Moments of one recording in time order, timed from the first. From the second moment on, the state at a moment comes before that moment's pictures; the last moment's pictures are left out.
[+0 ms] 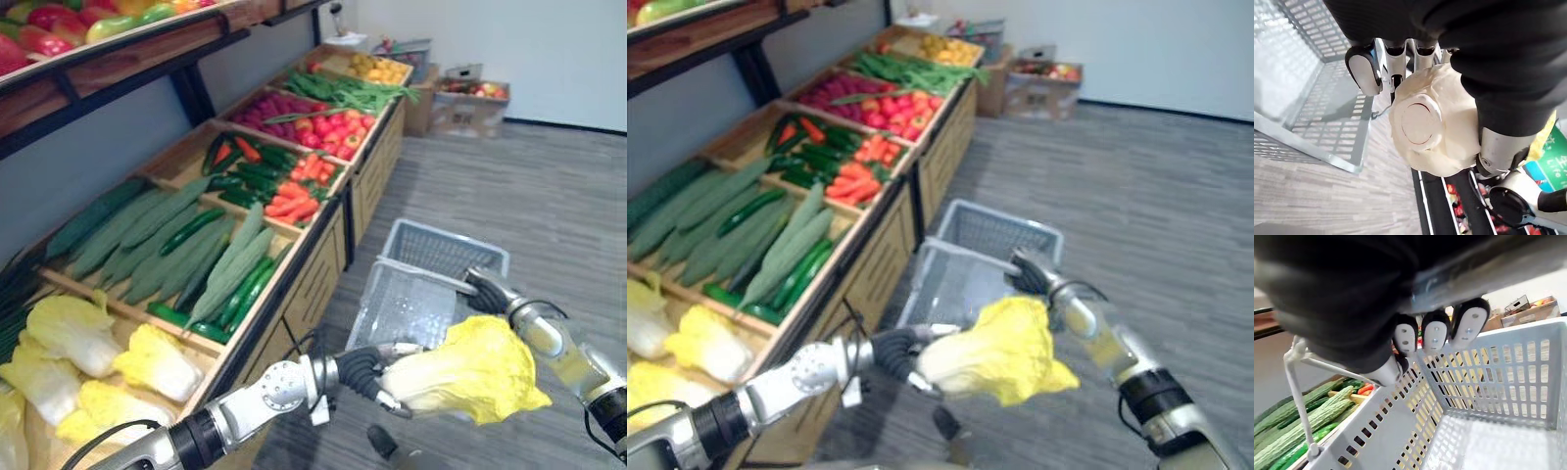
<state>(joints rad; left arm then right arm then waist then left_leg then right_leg) -0.30 0.65 -0.95 -0.01 -0.21 -0.36 -0.26 -0.26 -0.78 0.37 0.23 -0.35 -0.25 0.04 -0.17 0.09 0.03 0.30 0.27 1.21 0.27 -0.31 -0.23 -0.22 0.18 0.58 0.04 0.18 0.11</state>
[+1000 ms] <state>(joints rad) -0.44 0.29 -0.85 0.62 0.50 -0.34 -0.05 -0.39 -0.80 0.64 0.11 -0.30 -0.30 0.15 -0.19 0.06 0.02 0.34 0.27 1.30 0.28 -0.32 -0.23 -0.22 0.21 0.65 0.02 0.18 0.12</state>
